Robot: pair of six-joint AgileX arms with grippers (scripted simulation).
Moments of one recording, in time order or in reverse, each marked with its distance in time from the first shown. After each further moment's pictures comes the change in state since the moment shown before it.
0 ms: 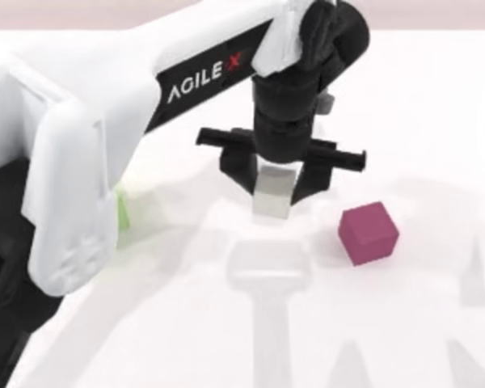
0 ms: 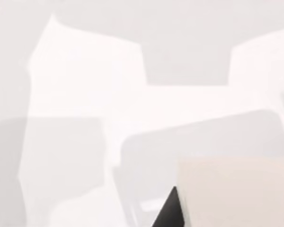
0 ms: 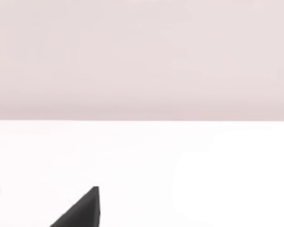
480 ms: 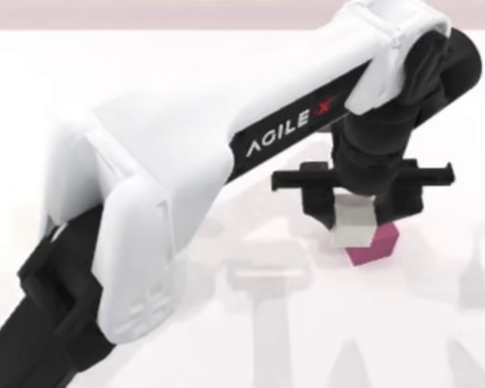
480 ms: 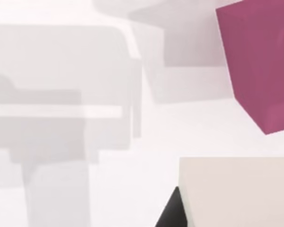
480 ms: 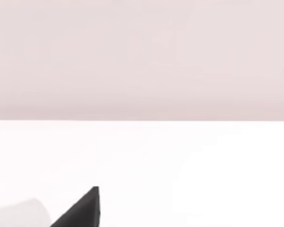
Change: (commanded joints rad) left arm -0.186 0.113 0.264 -0.126 -0.010 -0.425; right arm 0.000 0.000 0.000 0.000 0.000 0.000
